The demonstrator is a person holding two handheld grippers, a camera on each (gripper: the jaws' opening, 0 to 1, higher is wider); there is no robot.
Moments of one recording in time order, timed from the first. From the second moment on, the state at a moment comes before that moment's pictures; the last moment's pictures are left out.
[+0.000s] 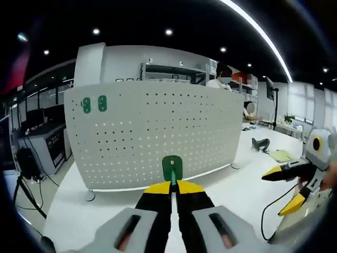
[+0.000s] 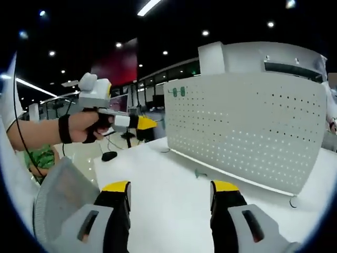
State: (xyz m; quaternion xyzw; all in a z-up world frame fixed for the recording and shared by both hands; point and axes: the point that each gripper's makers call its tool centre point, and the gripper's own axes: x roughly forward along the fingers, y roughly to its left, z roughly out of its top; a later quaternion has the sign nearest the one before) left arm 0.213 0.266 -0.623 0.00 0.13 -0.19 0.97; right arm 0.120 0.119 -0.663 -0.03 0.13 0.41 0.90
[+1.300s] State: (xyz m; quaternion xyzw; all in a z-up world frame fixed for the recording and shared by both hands) left arm 0.273 0.315 -0.562 0.01 0.09 -0.12 0.99; right arm 0.118 0.128 -0.662 -0.01 0.13 0.40 0.91
